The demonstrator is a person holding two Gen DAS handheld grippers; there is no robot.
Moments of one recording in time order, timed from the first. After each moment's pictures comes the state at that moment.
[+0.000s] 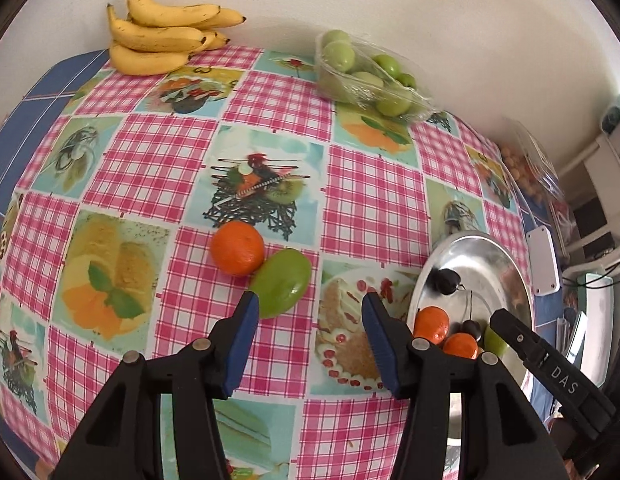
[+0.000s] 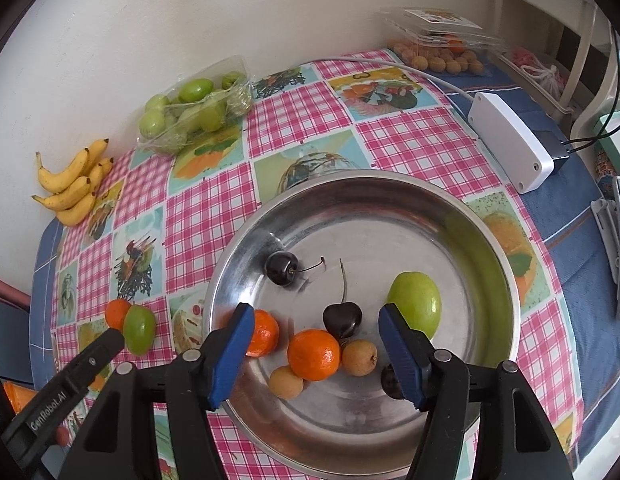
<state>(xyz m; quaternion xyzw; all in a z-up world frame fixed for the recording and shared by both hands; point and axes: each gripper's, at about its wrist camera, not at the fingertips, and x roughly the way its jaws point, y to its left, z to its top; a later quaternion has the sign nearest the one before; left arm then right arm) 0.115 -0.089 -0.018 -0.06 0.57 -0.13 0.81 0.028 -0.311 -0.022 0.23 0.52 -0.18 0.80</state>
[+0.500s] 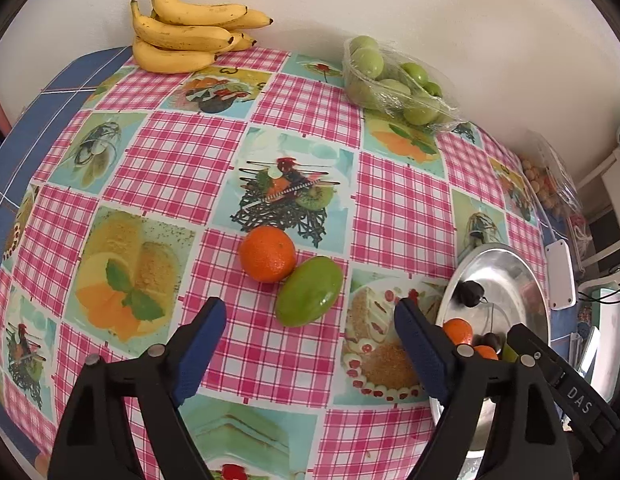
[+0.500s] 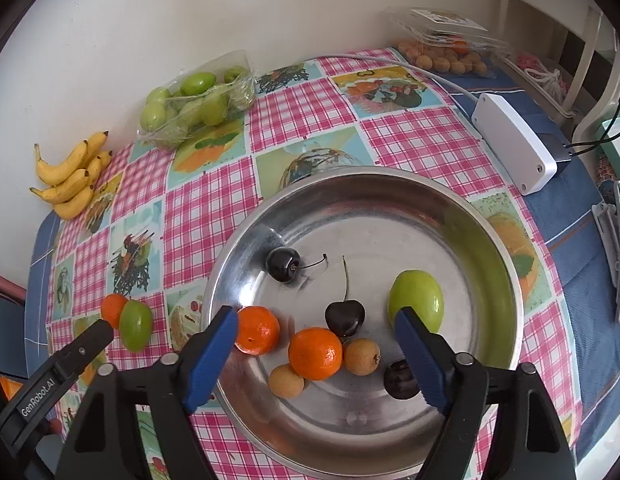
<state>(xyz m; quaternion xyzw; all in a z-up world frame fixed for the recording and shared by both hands) 0.120 -0.081 -0.024 -0.05 0.56 -0.09 0.82 0.031 -0.309 -0.025 0.22 0.52 -0.18 0.80</state>
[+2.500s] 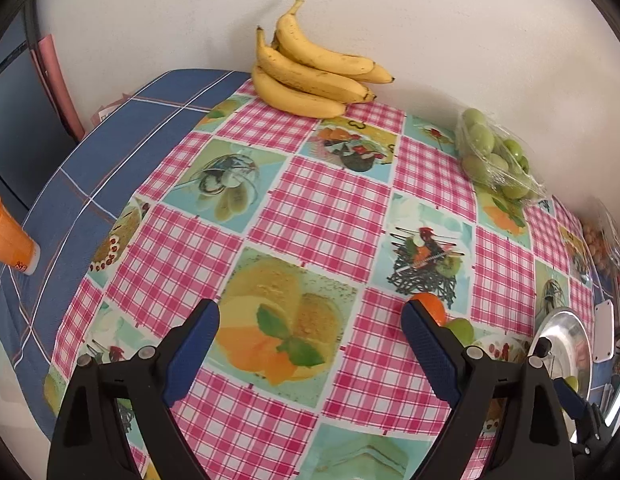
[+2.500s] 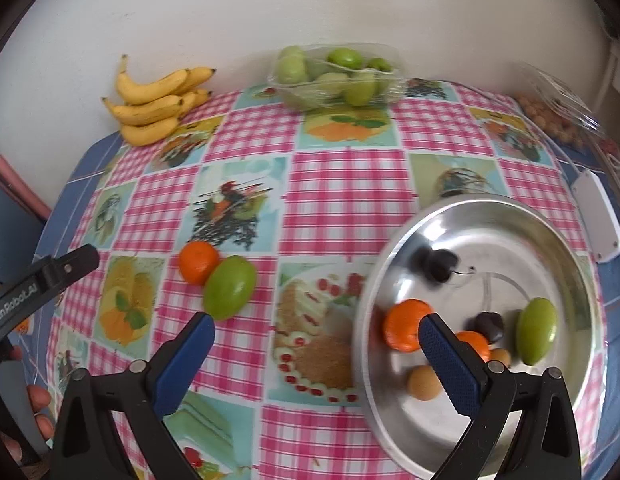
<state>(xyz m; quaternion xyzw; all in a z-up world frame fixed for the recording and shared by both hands) 0.134 0.024 0.003 -0.05 0.51 0.03 0.86 0.070 -0.193 -0.026 0.12 0.52 -0.06 0.84</state>
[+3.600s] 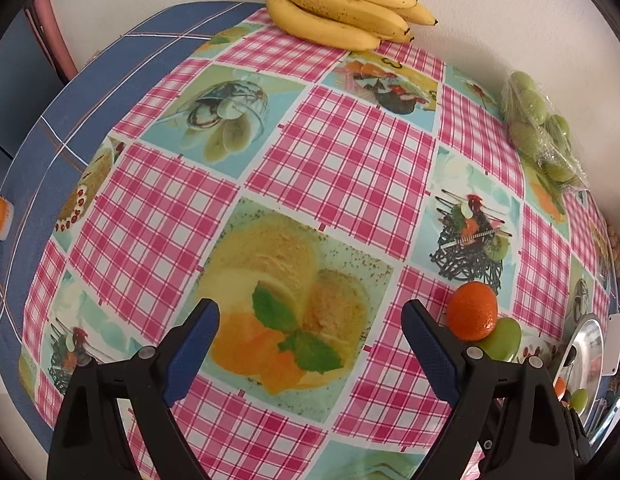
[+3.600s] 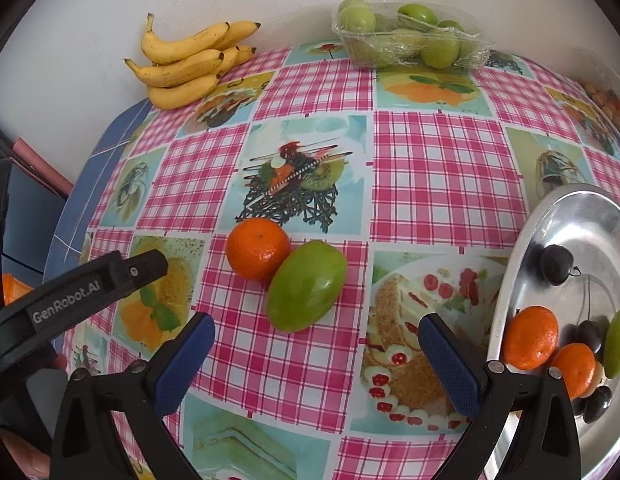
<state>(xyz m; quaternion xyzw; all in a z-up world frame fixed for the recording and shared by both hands) 0.164 0.033 -0.057 -0.08 0.59 0.04 0.80 0.108 -0.152 -0.070 0.14 0.55 0.00 0.82</state>
